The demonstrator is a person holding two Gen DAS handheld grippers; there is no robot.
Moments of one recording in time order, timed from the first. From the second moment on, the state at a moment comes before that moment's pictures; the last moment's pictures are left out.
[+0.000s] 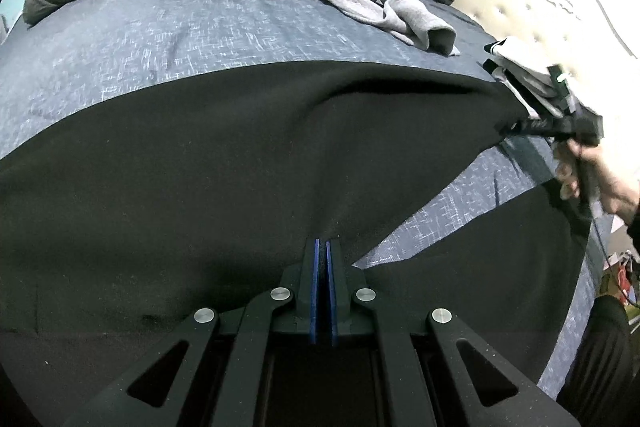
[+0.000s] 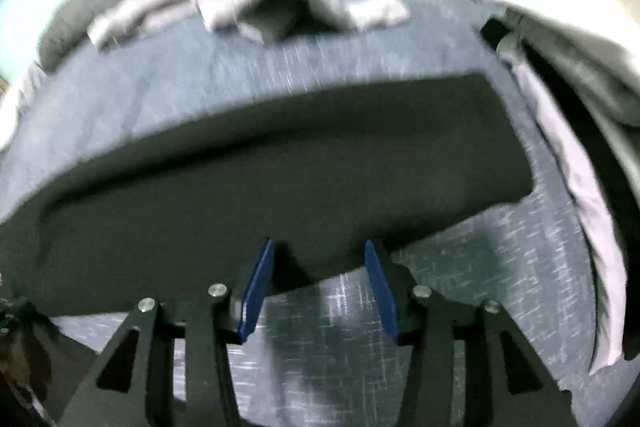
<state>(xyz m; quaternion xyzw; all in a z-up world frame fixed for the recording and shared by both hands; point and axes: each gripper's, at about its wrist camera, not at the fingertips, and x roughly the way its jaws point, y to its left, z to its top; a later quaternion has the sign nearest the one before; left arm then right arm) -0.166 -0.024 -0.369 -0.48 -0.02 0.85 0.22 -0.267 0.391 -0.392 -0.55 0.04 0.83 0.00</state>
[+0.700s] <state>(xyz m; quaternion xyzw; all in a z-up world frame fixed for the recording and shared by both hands) -0.170 -0.035 -0.376 -0.48 -0.06 0.85 0.22 -0.253 0.434 -0.349 -0.47 0.06 0.88 0.03</state>
